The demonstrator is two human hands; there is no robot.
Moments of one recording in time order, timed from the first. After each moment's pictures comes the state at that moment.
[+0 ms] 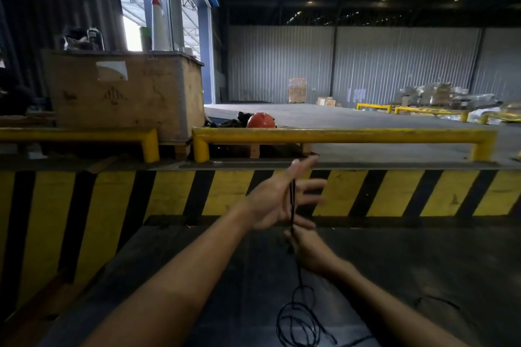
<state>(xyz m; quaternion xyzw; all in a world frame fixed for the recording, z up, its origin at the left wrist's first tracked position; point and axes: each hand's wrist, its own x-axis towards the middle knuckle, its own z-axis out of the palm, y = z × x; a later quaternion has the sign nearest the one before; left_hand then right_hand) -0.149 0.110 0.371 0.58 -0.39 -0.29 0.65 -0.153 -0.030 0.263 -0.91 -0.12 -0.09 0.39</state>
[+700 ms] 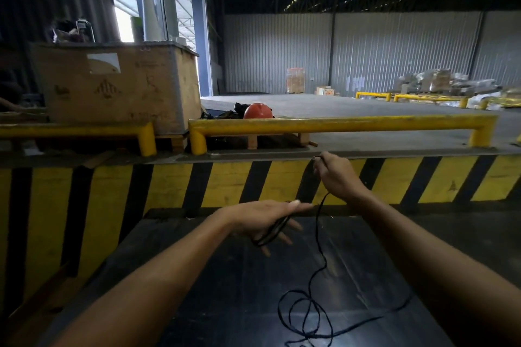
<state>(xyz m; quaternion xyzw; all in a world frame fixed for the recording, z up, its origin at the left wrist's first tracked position) -0.143 0.126 0.342 0.78 -0.37 -0.32 0.38 -0.137 -0.083 0.360 -0.90 -0.02 -0.27 0.35</state>
